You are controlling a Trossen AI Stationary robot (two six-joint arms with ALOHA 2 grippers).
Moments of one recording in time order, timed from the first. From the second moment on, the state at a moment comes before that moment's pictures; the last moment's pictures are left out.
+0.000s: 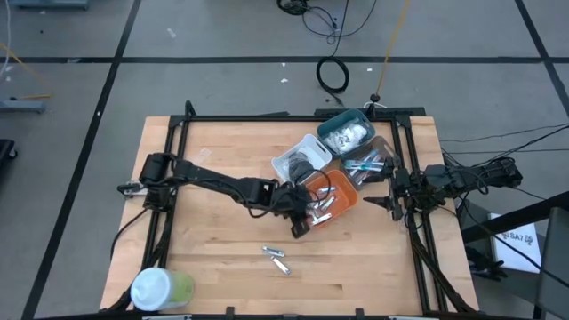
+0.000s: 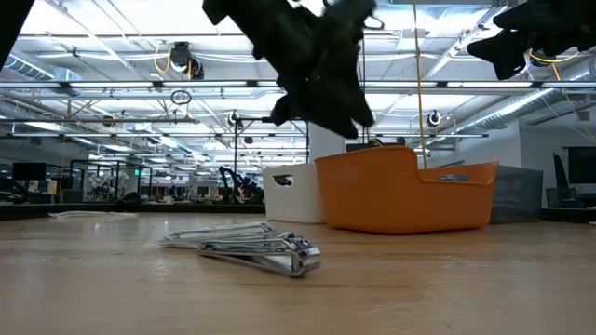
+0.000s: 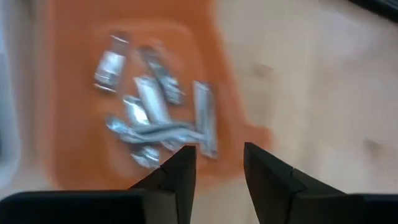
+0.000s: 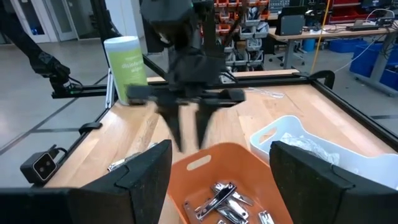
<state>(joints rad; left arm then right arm) -0.14 1.94 1.43 -0.30 -0.10 -0.47 0.23 0.25 0.35 -0.23 0.18 0.12</state>
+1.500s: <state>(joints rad) -0.44 2.02 1.28 -0.36 -0.13 -0.27 0.23 0.25 0.35 -0.23 0.18 0.11</state>
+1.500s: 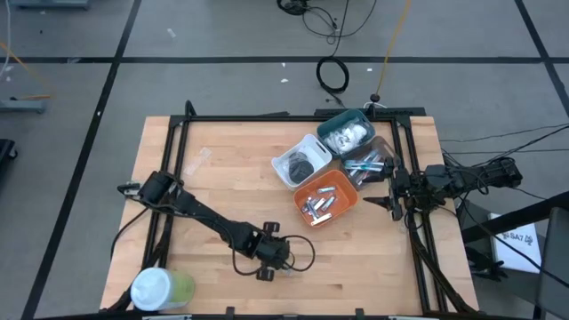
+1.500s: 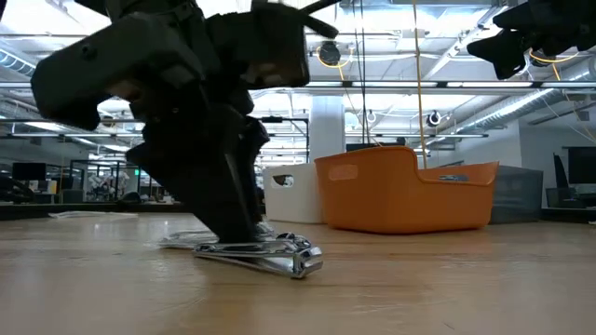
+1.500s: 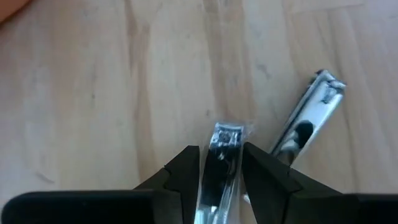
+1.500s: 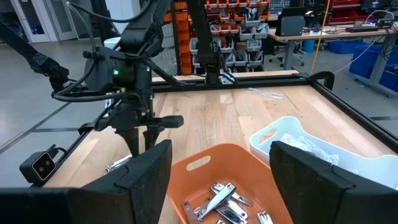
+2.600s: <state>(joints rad) -0.35 1.97 1.32 -0.29 -0.24 -0.11 0.23 0.25 0.35 -0.22 0.18 0.12</state>
